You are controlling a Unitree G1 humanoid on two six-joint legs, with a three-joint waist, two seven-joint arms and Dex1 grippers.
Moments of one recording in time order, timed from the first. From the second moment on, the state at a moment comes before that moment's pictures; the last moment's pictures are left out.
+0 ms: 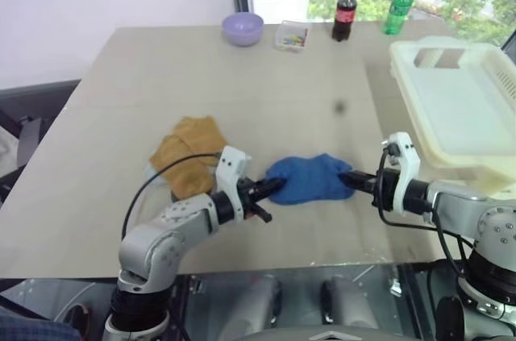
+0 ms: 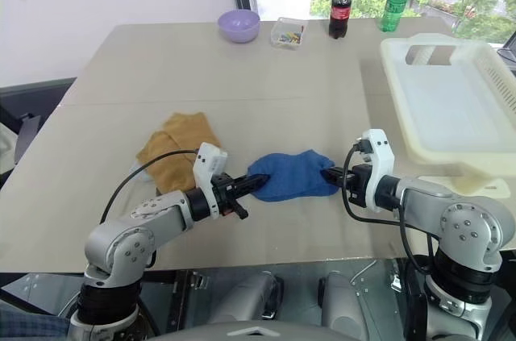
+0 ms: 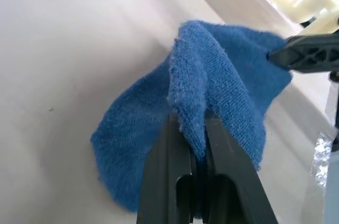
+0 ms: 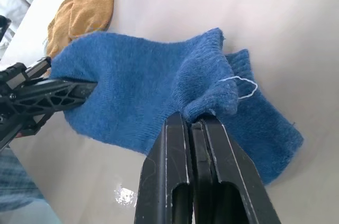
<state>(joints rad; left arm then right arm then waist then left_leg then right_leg) -0.14 0.34 0.04 -0.52 -0.67 1.03 -0.45 -0.33 -0.30 -0.40 -0.57 0.96 1.61 0.20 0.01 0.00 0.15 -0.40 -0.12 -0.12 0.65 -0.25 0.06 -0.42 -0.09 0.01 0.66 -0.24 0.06</state>
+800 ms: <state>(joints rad) -0.15 0.34 -0.08 -0.40 -0.54 0.92 -0.44 -0.26 -0.36 -0.30 -0.51 0.85 1.51 0.22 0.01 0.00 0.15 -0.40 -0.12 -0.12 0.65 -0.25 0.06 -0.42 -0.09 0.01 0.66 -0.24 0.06</state>
